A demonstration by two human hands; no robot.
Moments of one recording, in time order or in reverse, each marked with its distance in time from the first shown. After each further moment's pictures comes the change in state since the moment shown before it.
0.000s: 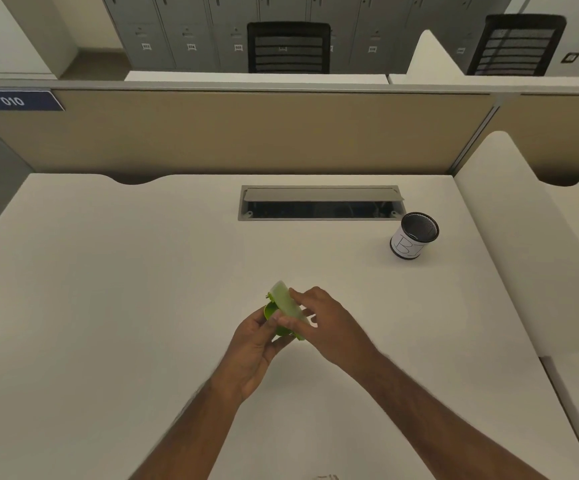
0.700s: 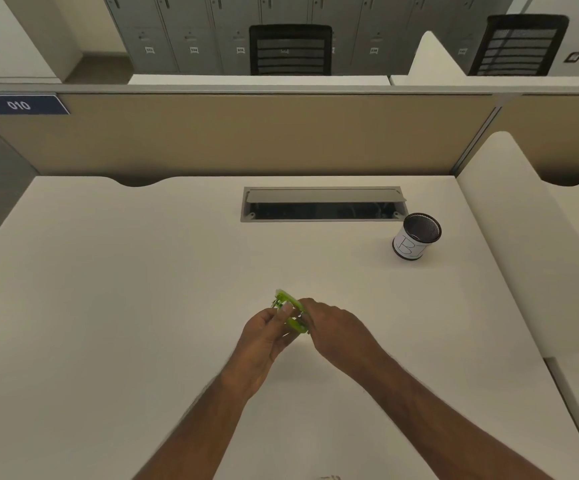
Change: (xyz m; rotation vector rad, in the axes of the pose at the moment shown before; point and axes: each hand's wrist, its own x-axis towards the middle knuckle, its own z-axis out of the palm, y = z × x) left_hand -0.001 0.007 0.016 0.072 0.118 -0.027; right_hand -0.001 0.009 0.005 -0.545 0.007 -0.085
